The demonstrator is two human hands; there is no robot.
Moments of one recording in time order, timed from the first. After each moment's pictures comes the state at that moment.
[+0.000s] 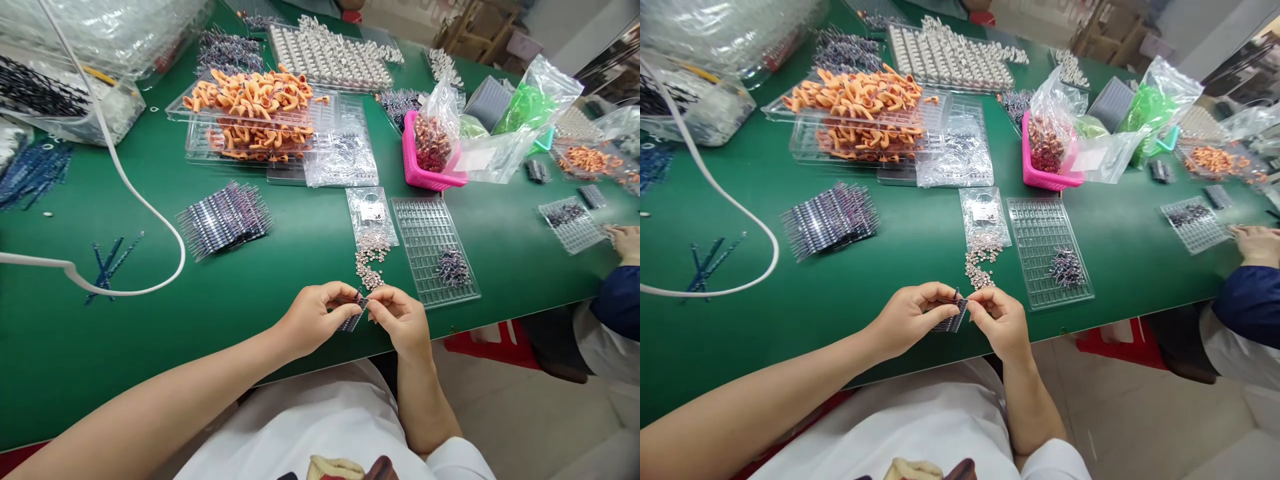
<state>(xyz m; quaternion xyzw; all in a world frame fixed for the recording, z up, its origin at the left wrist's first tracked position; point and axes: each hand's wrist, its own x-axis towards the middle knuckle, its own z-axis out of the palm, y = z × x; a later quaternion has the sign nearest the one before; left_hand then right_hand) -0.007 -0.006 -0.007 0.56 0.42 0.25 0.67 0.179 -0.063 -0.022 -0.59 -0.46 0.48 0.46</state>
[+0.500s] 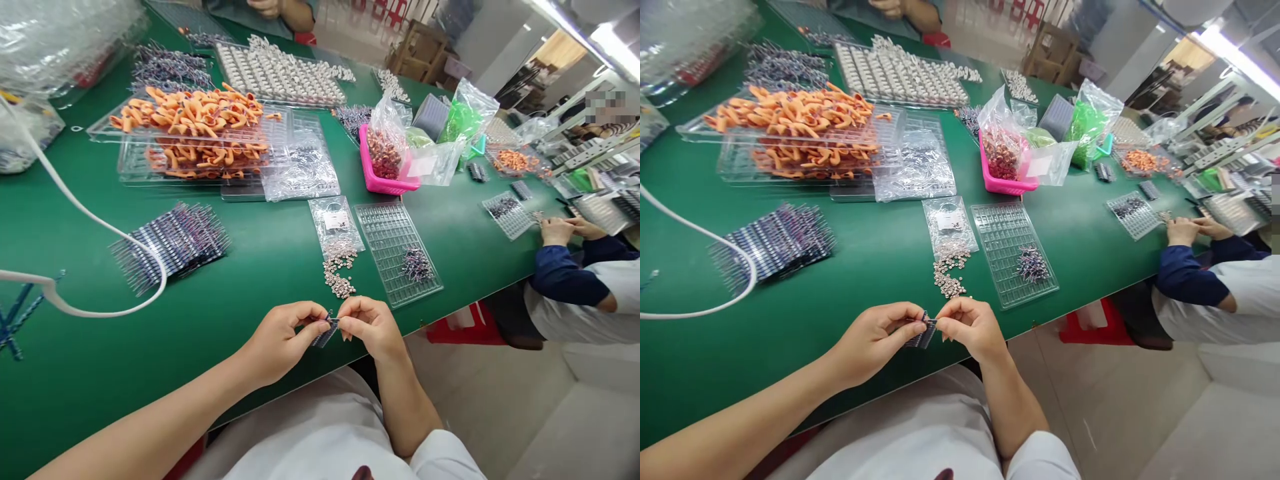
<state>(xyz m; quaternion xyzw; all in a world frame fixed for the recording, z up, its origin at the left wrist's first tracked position) -0.011 -0.005 -0.001 0.66 0.37 0.19 0.63 0.186 -0.065 -0.029 -0.53 -0.38 0.59 0.48</state>
